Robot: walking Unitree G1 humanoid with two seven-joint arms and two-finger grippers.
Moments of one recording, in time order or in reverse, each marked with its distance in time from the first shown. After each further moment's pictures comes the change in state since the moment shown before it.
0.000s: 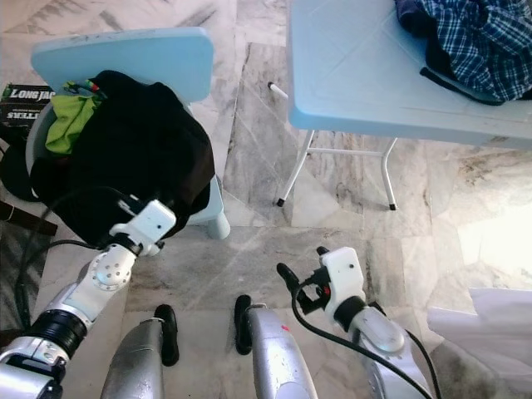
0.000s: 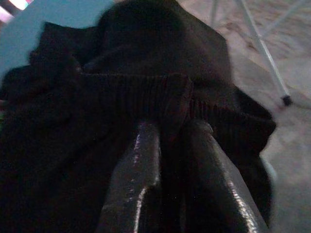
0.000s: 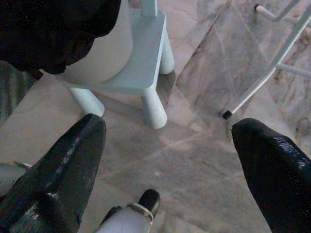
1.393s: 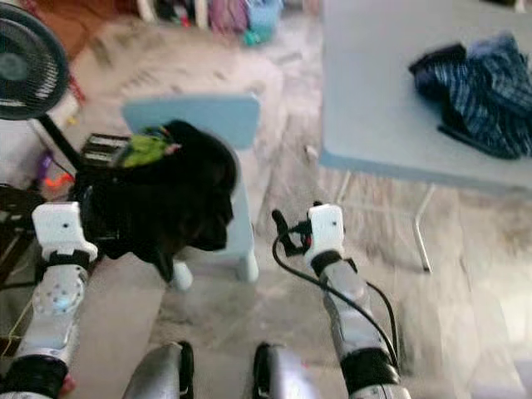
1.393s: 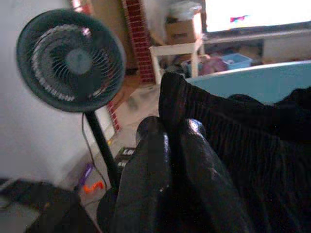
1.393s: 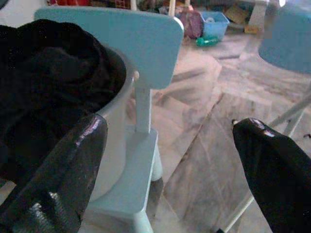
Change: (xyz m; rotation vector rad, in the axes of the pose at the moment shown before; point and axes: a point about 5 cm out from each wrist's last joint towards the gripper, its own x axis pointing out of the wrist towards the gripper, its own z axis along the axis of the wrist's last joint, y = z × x) left arm -0.054 0.038 -0.021 -0.556 0.035 0.496; right arm 0.067 -0.012 0.022 -0.012 -0.199 -0.192
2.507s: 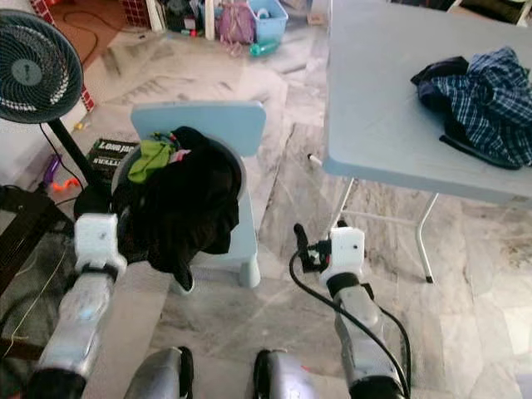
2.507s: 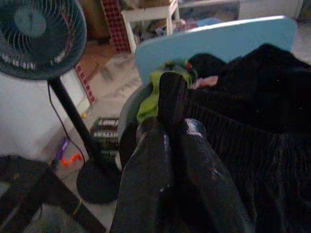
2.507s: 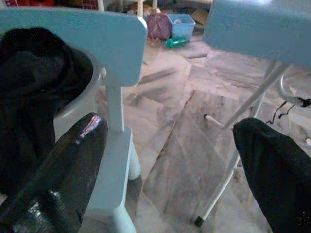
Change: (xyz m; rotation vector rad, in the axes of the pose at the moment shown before) left arm -0.007 -0.037 -0.007 0.035 0.124 -0.143; right arm -0.026 -0.015 -0.013 0.022 -0.008 -0.154
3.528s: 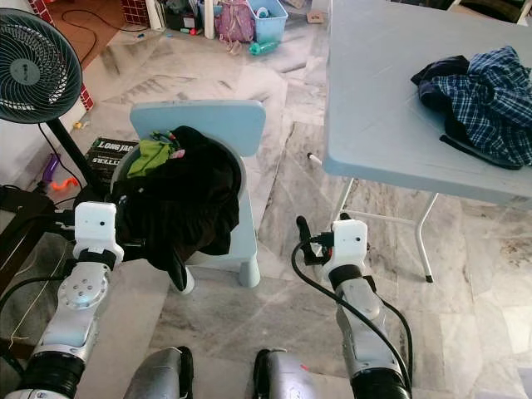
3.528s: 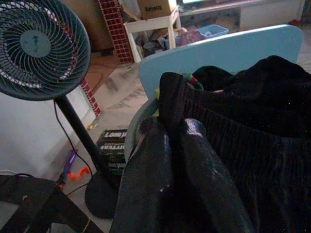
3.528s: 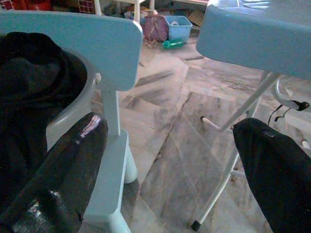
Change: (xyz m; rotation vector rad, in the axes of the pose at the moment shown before) left arm 0.007 0.006 0.004 0.033 -0.012 0.003; right arm 0.004 -0.003 0.004 -0.003 -0.002 -0.009
